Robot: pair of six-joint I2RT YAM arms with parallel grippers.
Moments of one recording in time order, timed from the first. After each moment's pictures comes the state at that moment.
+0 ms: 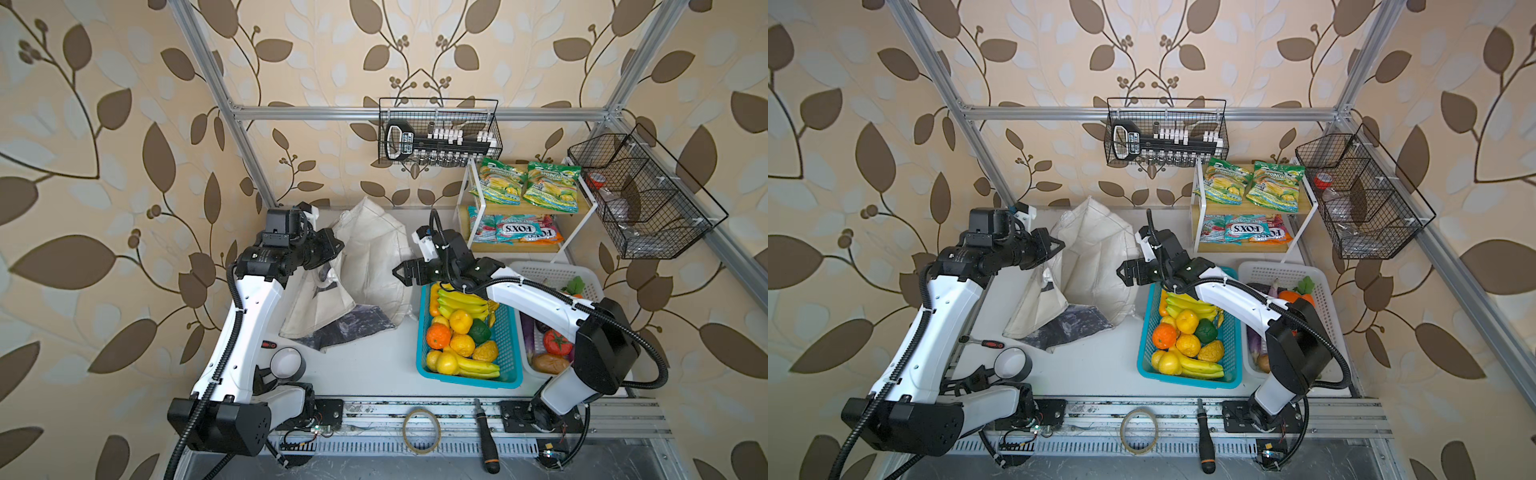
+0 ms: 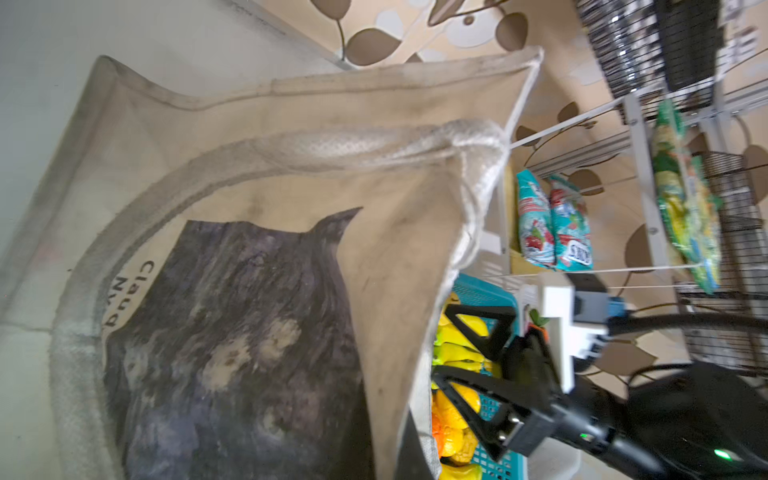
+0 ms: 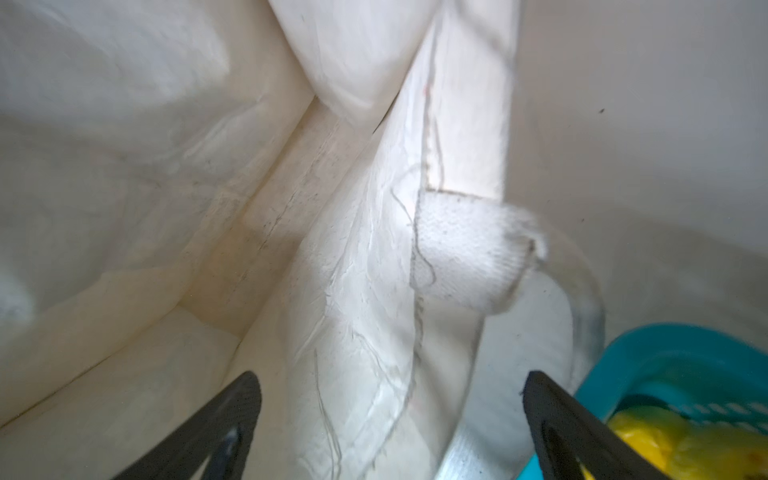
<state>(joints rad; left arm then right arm) -0.06 1.19 1.35 -0.83 0.47 -0.57 0.68 1.63 1.22 -0.24 -0.22 0.44</state>
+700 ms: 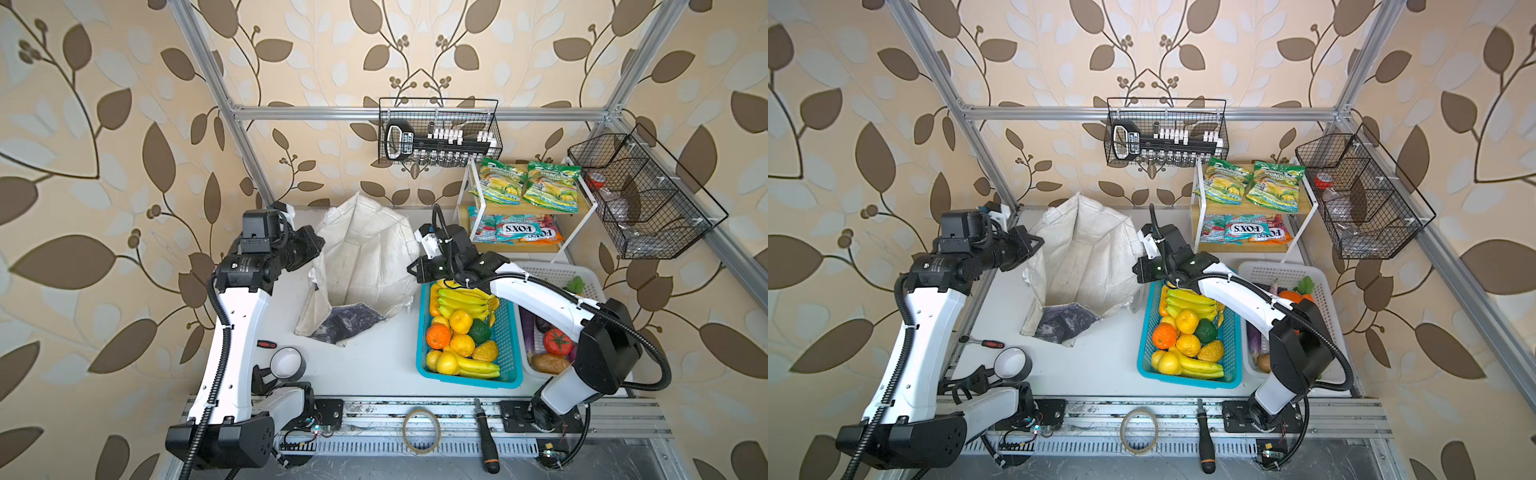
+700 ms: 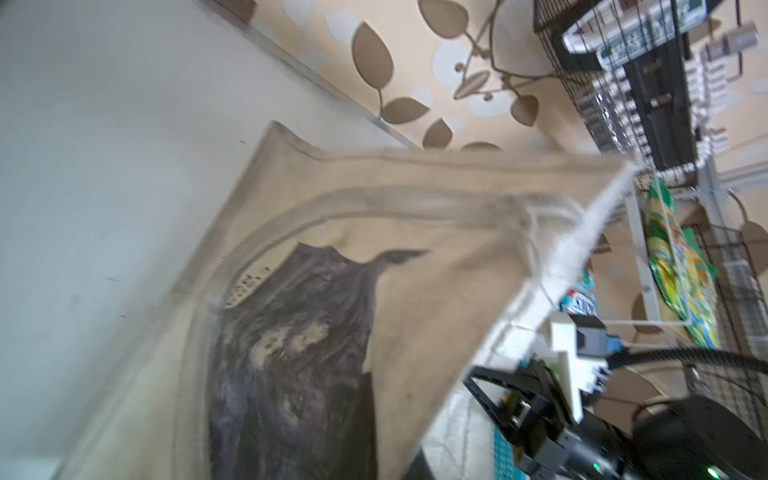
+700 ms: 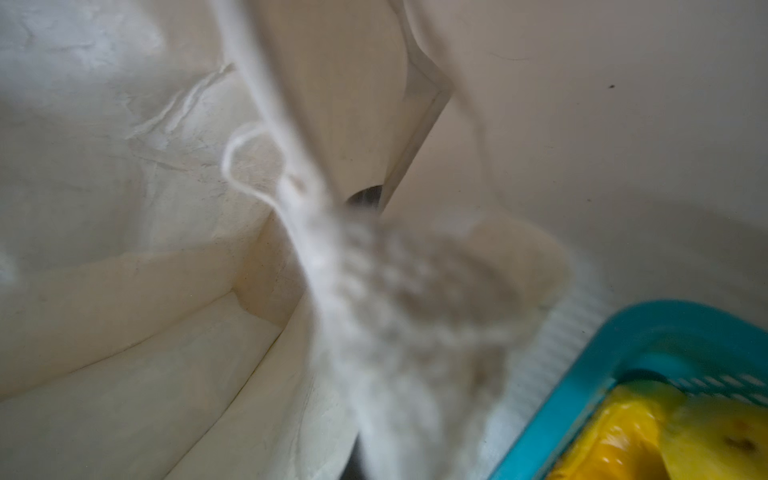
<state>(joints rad) 0.08 1.14 1.42 -0.92 0.36 -0.55 0.63 1.61 1.30 -0.41 -0.24 0.42</state>
